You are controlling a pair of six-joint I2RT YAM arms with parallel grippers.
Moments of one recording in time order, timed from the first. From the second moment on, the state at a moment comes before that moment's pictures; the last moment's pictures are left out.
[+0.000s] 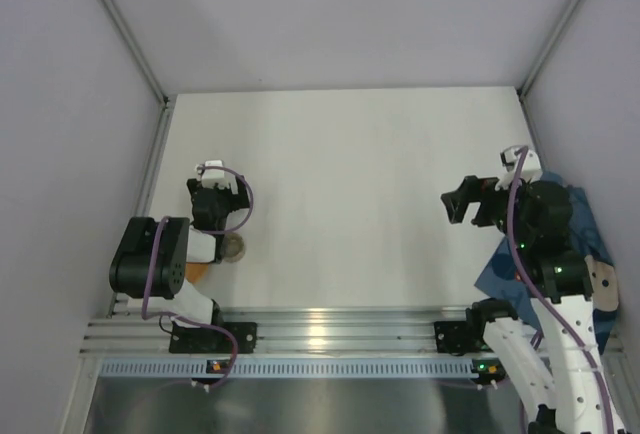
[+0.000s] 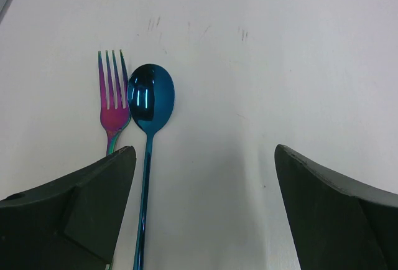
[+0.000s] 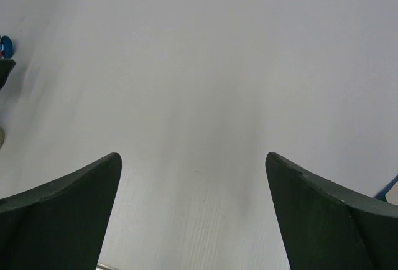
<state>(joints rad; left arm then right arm) -0.03 1.59 0.32 1.03 -0.09 -0.03 0.08 0.57 0.86 -0.64 -0.22 0.16</state>
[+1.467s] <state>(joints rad) -0.64 1.47 1.22 -0.37 0.10 -0.55 -0.24 1.41 1.09 -0.90 0.14 0.53</state>
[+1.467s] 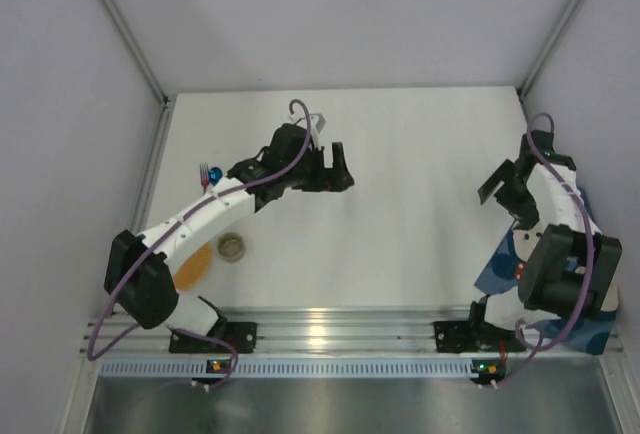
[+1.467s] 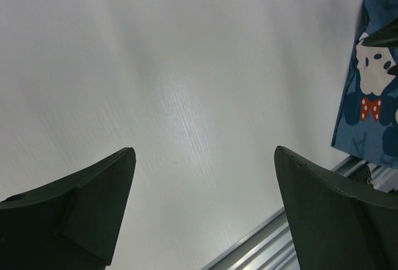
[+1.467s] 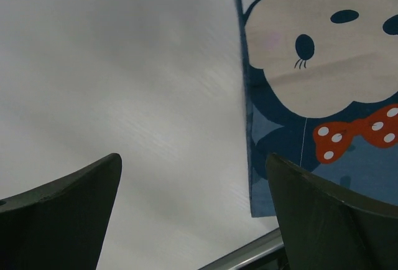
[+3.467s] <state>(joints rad) -0.67 1.59 1.18 -0.50 -0.11 -0.52 0.44 1.48 1.32 -0.87 -0.20 0.69</state>
